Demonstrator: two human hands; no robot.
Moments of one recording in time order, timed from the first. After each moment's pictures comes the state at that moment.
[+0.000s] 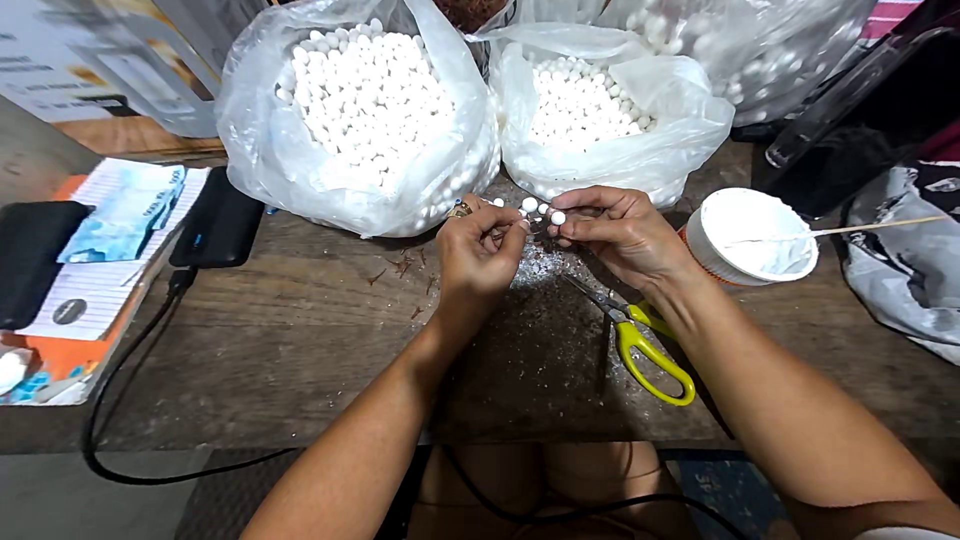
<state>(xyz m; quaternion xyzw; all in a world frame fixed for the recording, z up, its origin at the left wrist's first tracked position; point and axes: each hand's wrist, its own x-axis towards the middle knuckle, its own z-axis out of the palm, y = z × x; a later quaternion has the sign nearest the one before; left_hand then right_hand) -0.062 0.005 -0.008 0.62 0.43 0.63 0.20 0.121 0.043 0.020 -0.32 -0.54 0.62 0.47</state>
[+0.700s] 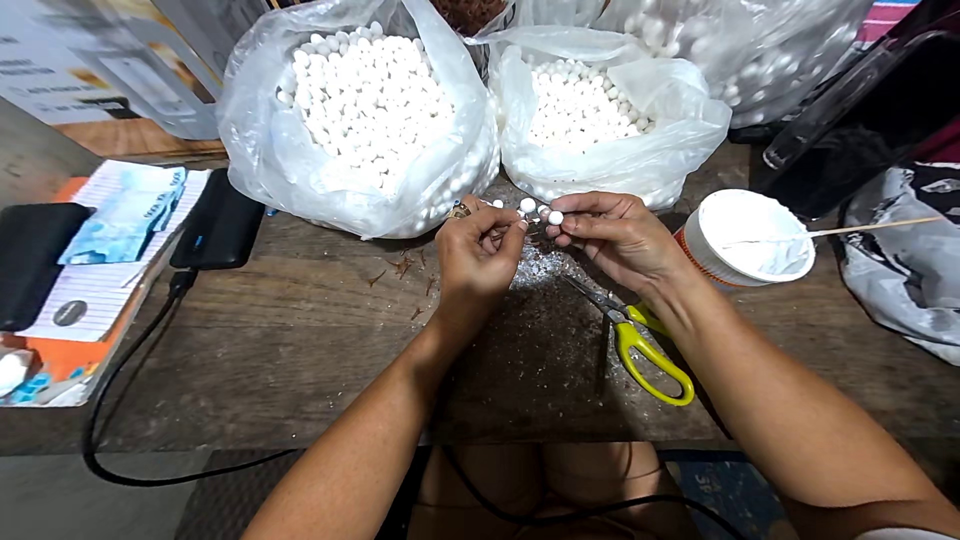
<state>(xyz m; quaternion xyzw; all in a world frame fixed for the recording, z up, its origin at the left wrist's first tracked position) -0.062 0.005 -0.009 0.63 0.43 0.62 0.18 0.121 0.043 0.019 -0.30 -0.51 0.66 0.46</state>
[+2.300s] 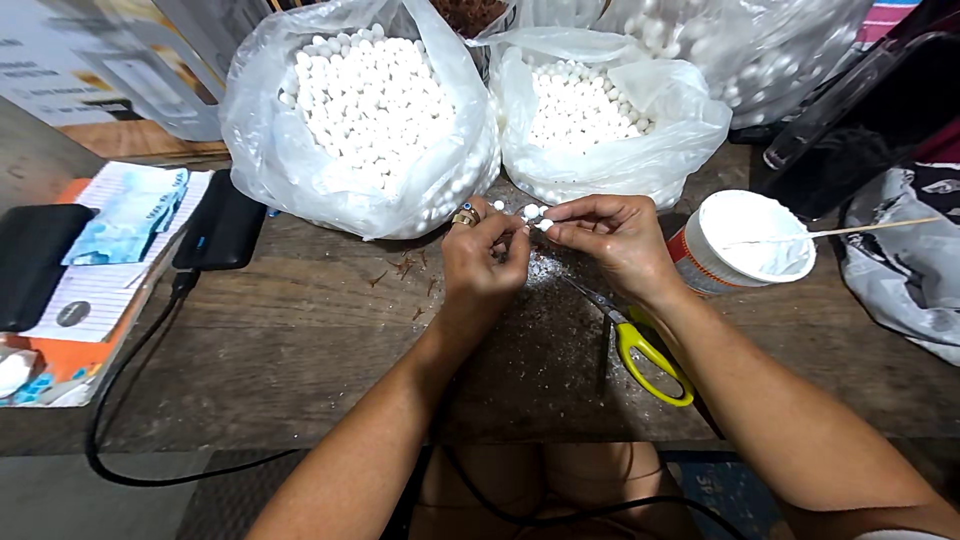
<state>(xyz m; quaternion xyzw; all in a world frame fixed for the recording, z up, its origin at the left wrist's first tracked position) -0.059 0.001 -0.006 0.67 0.44 0.59 0.07 0.112 0.029 0.019 -0.35 -0.66 0.45 0.49</state>
